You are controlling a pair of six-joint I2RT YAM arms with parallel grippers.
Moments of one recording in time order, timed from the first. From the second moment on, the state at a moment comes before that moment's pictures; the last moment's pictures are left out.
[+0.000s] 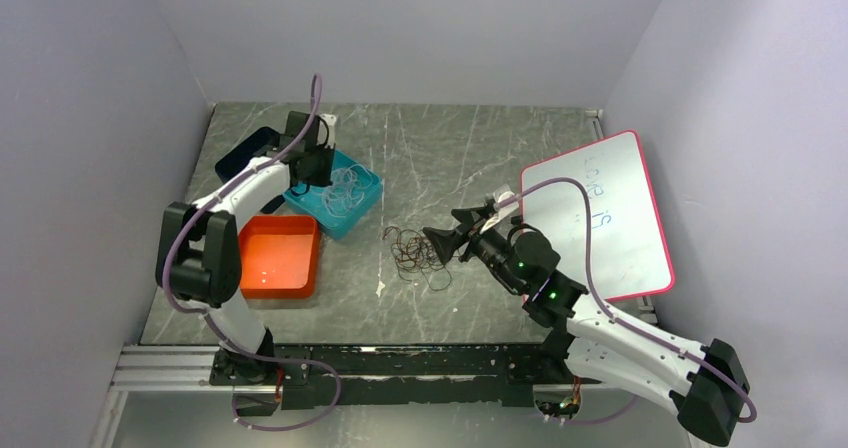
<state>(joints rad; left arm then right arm) -0.26 1.68 1.23 -0.39 -0.01 -0.05 0.87 0.79 0.44 0.37 0.13 0.23</state>
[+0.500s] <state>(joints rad) -0.26 1.84 1.21 -0.34 0.05 -0.11 0.87 0.75 0.43 0.34 0.14 0.23</state>
